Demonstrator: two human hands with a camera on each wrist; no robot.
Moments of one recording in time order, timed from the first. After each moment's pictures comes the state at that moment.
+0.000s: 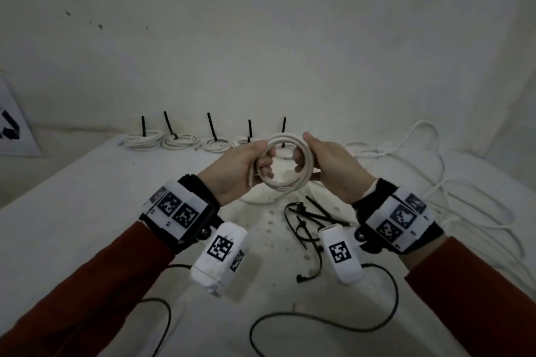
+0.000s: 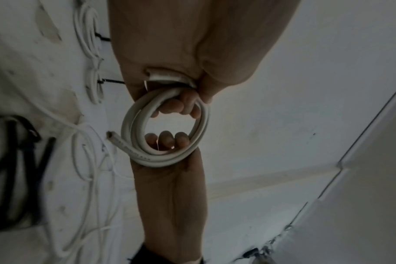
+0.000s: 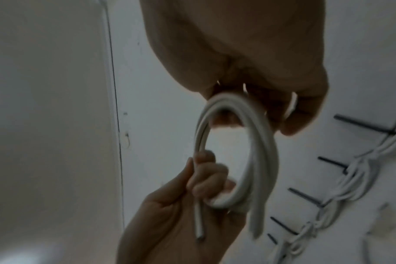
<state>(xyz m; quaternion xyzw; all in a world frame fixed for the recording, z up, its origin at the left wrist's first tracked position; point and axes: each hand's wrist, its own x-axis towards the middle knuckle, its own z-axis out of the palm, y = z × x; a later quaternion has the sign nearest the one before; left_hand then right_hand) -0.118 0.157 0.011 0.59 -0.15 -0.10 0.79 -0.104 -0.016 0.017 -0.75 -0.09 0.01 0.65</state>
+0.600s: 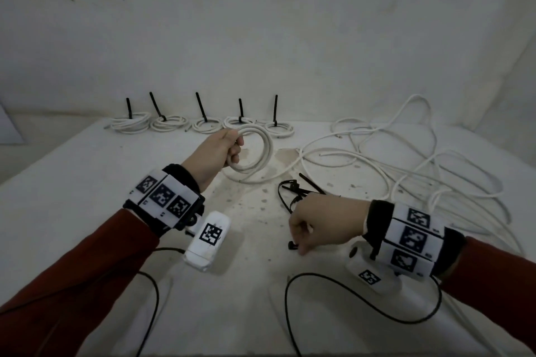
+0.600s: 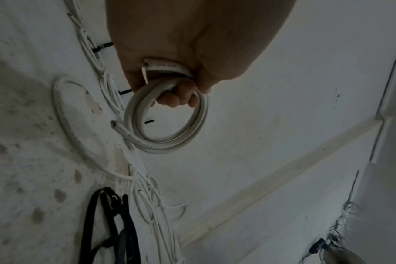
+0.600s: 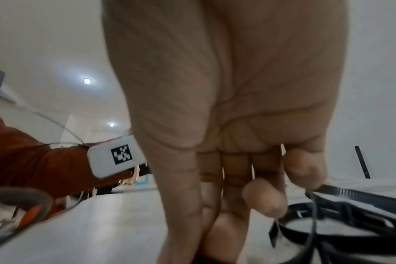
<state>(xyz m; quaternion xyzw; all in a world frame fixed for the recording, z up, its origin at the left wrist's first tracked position) -0.098 0.182 -0.022 0.76 -0.08 0.03 0.65 -0.156 -0.033 -0.029 -0.91 -0.35 0.20 0.02</state>
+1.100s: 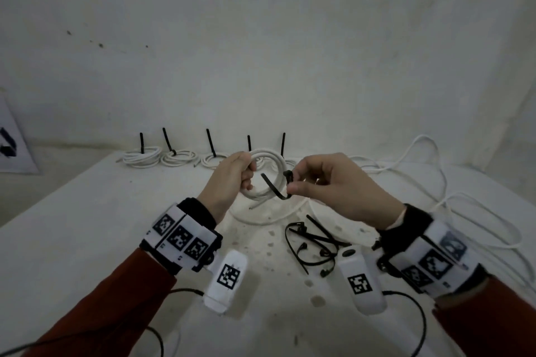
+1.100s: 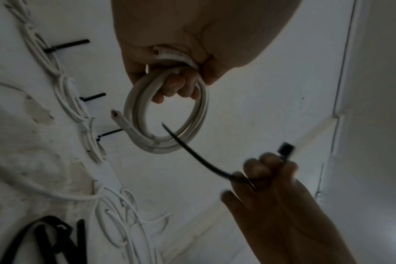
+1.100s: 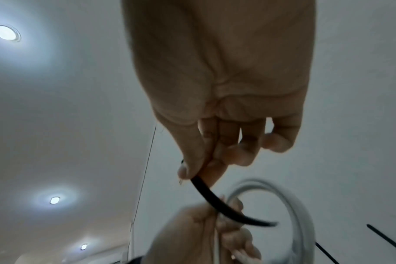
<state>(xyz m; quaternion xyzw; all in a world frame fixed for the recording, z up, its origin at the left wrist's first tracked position) -0.095 0.169 0.006 0.72 -0.10 0.10 0.68 -0.133 -0.030 0.046 -0.83 -0.31 -0.05 0.46</state>
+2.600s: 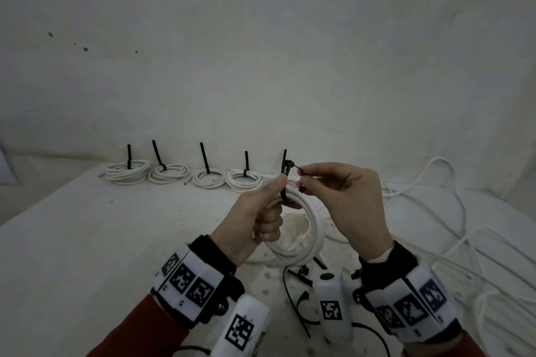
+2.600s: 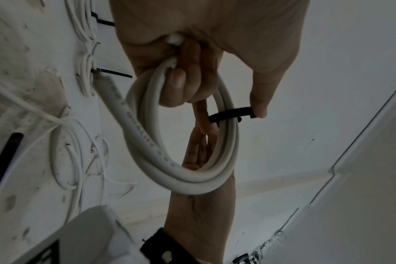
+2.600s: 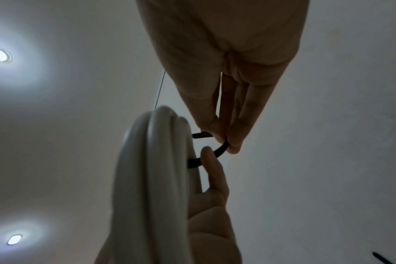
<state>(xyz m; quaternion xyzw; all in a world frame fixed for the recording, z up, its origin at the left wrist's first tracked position) -0.078 0.135 0.011 0.56 -0.13 -0.12 0.81 -0.067 -0.021 0.029 -0.70 -0.19 -0.22 0.65</state>
